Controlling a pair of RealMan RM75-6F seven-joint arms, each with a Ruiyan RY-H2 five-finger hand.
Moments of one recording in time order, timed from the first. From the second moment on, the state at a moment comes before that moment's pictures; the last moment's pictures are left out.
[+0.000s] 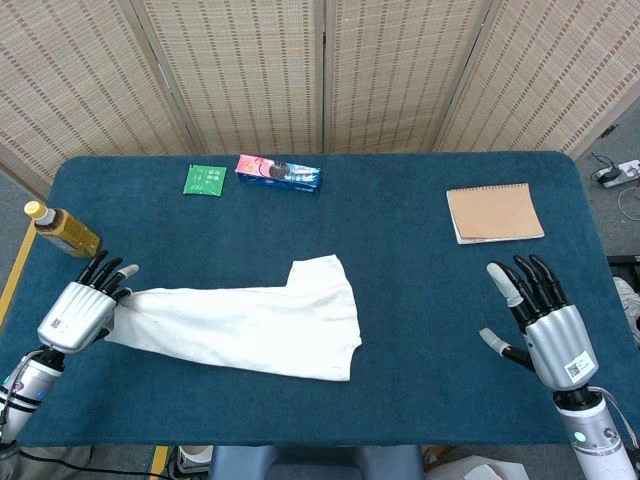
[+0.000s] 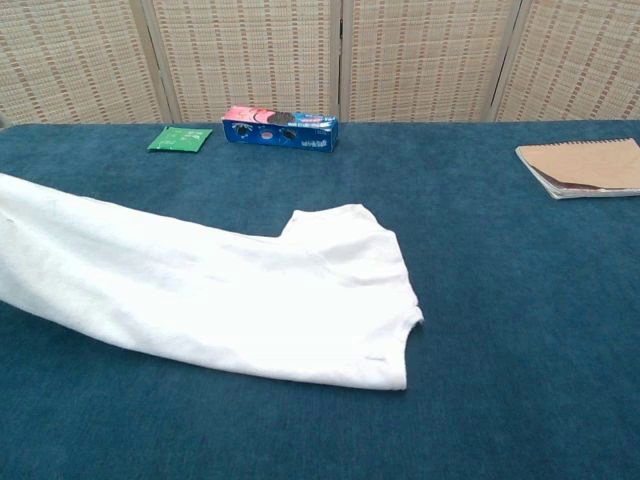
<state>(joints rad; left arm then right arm) -0.45 -1.08 0.04 -1.45 1.61 1.33 0.17 0.19 -1.19 0.10 -1.60 -1.82 1.70 -0.04</state>
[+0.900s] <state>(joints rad) -0.62 -1.22 -0.07 -1.73 1.55 1.06 0.49 0.14 -1.18 0.10 -1.55 -1.79 1.76 0.02</state>
